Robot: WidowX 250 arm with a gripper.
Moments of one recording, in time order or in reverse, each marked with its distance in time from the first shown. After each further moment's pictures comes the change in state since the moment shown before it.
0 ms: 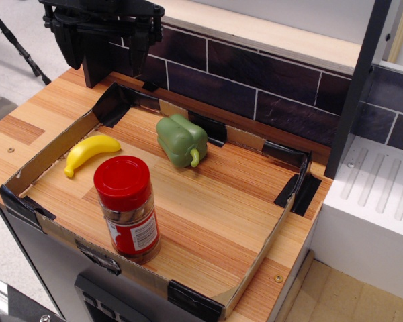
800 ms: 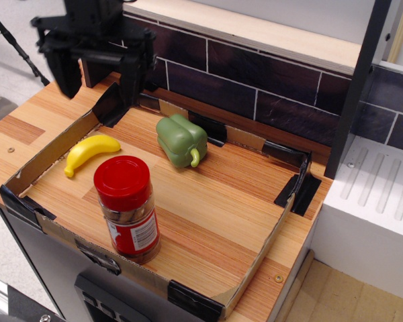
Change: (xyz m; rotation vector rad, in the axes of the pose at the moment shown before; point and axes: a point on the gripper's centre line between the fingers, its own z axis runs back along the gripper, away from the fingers) arm -0.041 -0.011 0.001 -0.103 0.136 -0.146
